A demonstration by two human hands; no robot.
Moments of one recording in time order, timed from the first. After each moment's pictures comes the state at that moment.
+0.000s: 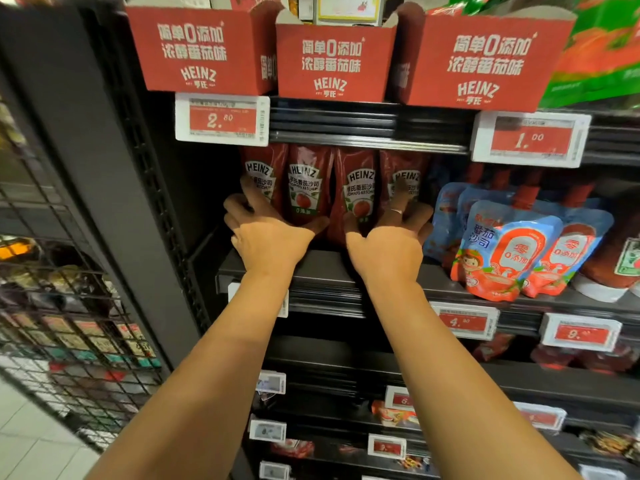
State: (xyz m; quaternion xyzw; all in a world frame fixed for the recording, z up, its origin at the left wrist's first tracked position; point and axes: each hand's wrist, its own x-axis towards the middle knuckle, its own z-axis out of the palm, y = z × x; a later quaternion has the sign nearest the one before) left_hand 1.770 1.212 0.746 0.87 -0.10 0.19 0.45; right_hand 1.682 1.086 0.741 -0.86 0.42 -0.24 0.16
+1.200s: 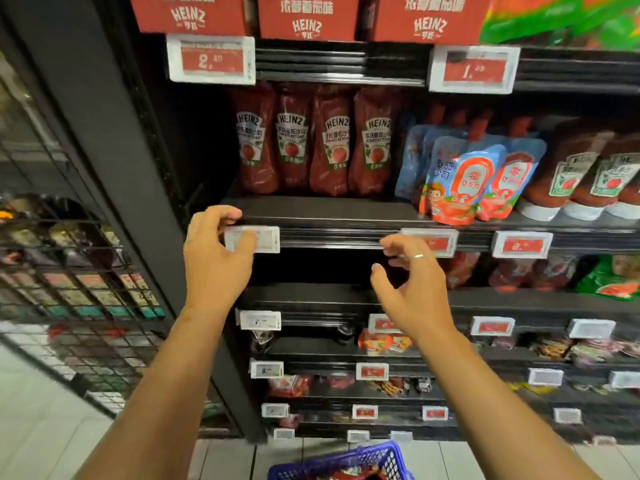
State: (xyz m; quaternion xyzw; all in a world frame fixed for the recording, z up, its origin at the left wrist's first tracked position) left_hand 1.704 1.330 0.693 0.78 -0.24 0.19 0.55; right_hand 1.516 1.126 0.668 -0.84 0.16 -0.42 0.31
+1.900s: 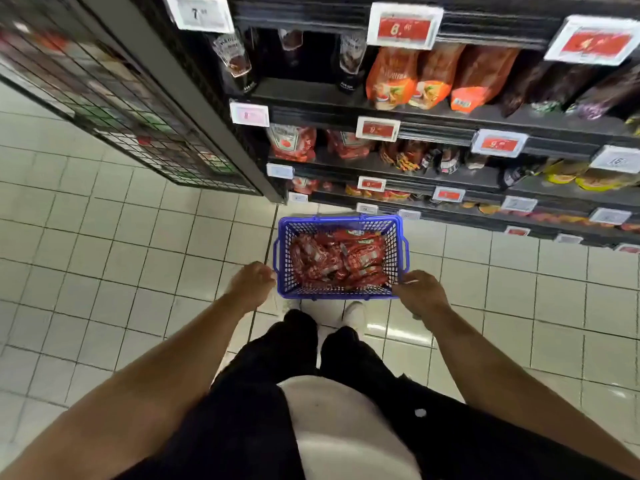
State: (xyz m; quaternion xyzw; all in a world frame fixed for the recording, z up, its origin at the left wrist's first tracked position) left_hand 1.425 1.425 0.336 0.89 0.02 -0.42 0.18; right_hand 1.258 1.152 0.323 -0.71 0.50 0.25 0.44
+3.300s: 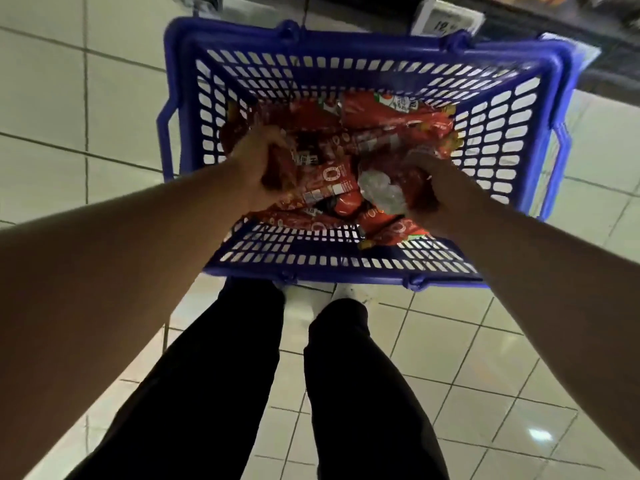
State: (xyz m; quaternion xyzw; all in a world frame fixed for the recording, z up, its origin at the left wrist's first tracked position) left_hand 1.505 1.368 -0.197 0.48 0.39 -0.52 0.58; right_hand 1.372 1.144 -0.189 -0.25 0.59 0.17 0.75
